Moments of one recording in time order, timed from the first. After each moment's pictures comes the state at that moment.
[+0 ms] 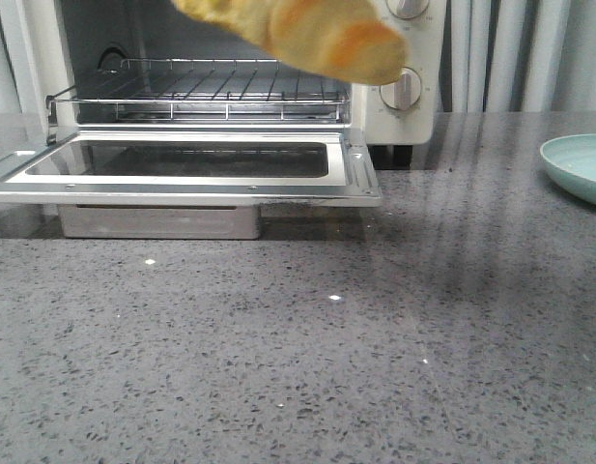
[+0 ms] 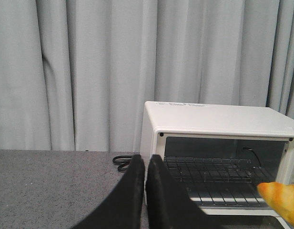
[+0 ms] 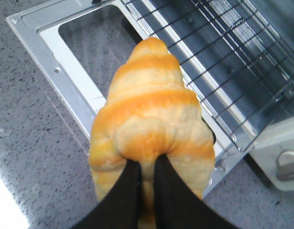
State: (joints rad) left arm -0.17 0.22 -0.78 0.13 0.56 -0.21; right arm 0.92 1.45 -1.36 -0.42 0.77 0.11
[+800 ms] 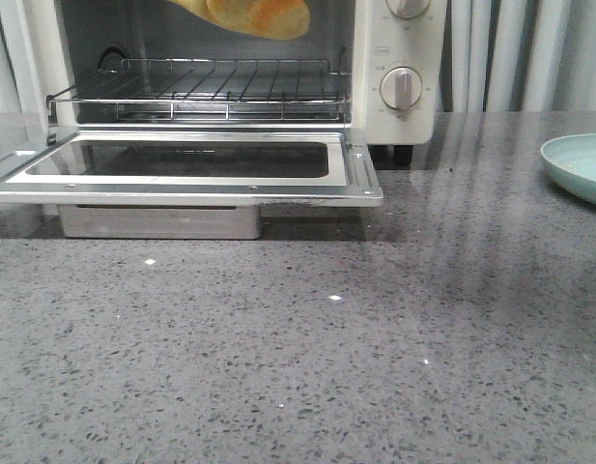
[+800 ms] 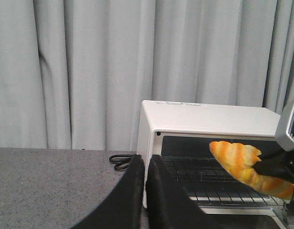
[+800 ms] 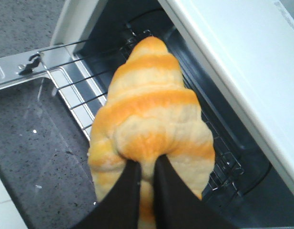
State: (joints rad) left arm -0.17 0.22 -0.78 0.12 0.56 -0.21; right arm 0.86 1.71 -1.63 -0.66 0.69 0.11
